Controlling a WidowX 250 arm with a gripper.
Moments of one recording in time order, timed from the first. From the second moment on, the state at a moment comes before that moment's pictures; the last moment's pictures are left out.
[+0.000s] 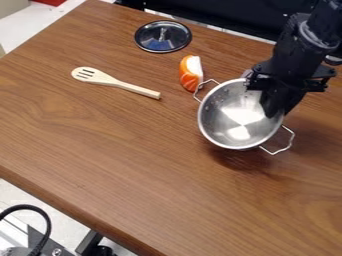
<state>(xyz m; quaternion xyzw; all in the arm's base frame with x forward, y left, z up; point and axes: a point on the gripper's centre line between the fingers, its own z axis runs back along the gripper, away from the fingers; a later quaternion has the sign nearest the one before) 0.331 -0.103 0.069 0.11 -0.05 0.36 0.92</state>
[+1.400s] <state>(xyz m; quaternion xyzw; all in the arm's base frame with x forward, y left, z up) 0.323 -0.088 0.086 -0.01 -0.10 0.36 0.93</state>
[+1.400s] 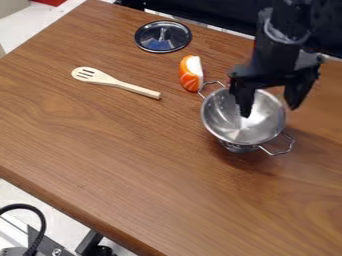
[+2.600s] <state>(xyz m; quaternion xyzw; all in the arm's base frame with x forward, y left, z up) 0.268 0.010 0.114 -0.05 -0.06 0.29 0.95</state>
